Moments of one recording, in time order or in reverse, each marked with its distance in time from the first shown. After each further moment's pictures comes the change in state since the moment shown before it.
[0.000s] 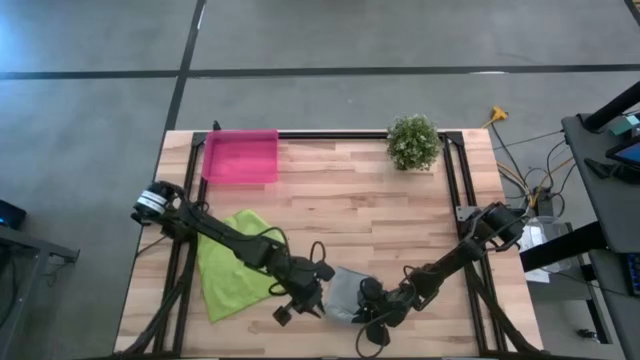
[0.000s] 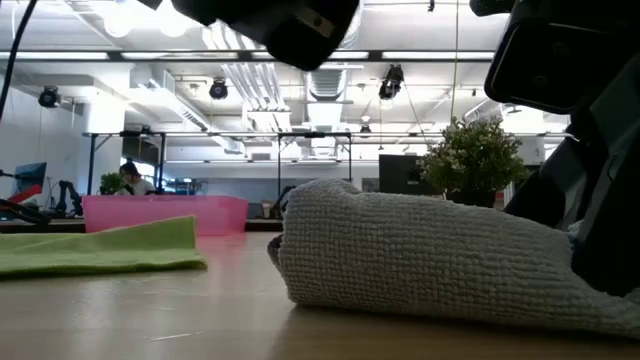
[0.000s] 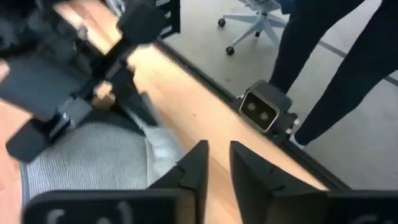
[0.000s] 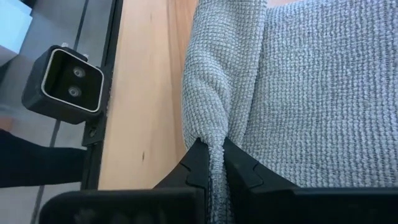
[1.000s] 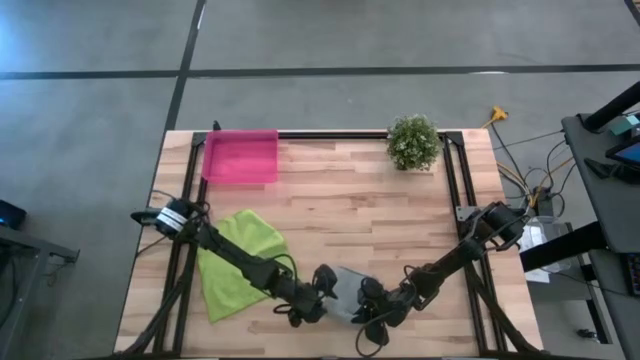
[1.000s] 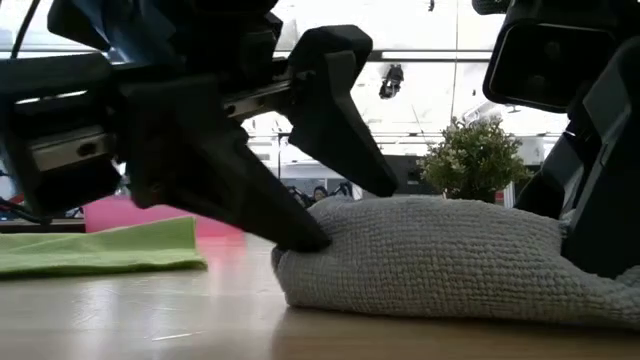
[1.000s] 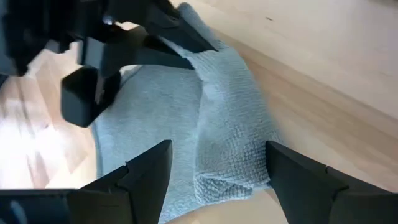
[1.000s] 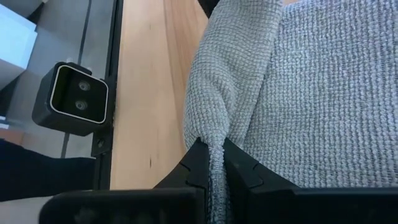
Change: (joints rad) left arm -0.105 0.194 0.000 0.093 -0.502 0.320; right arm -0.002 -0.009 0.000 0.008 0.008 0.067
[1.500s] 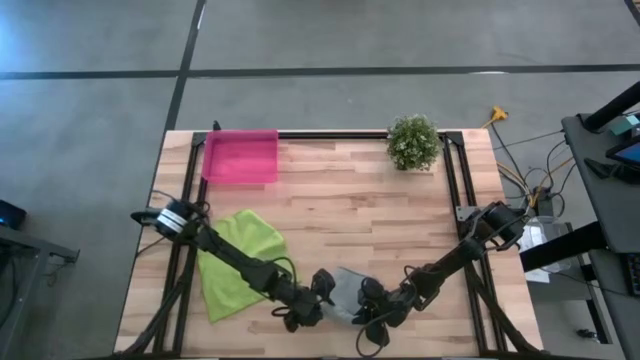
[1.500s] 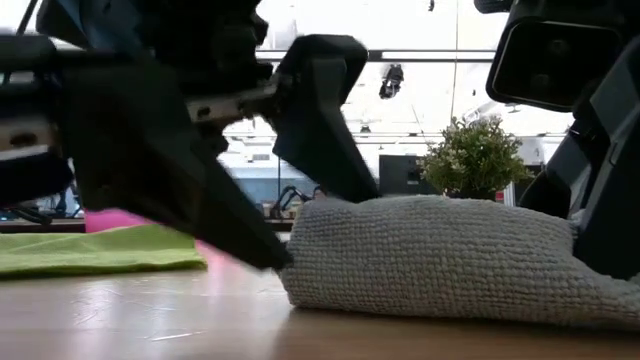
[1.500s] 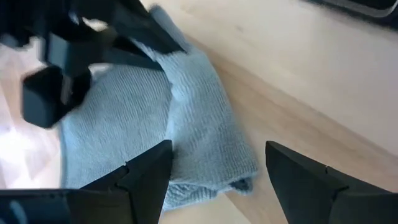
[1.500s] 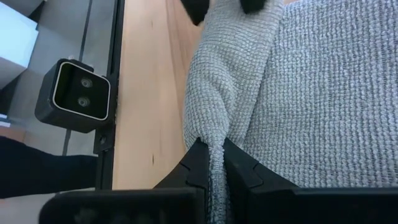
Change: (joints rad) left arm -0.015 0.008 0.000 -0.010 0.060 -0.064; right arm 0.000 -0.005 0.000 -0.003 -0.002 0.000
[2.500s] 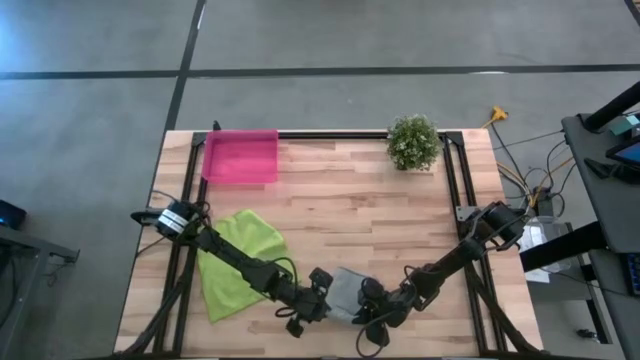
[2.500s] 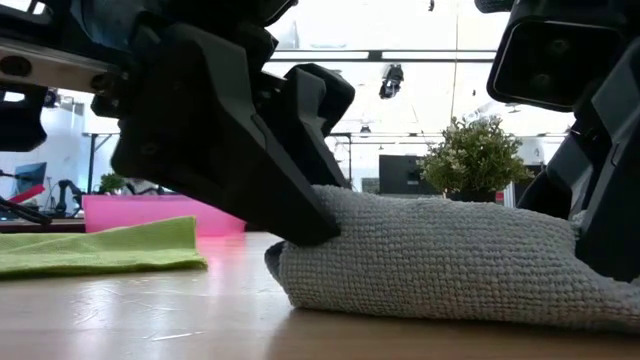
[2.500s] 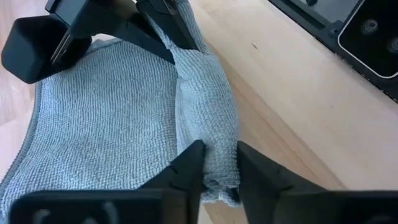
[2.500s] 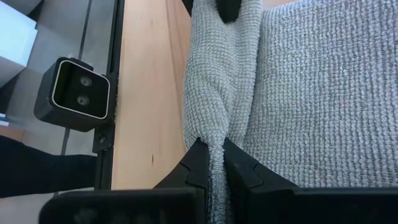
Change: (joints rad) left arm -0.002 0.009 0.008 0.007 0.028 -0.315; right arm 0.000 0.000 0.001 -0.003 0.003 -0.007
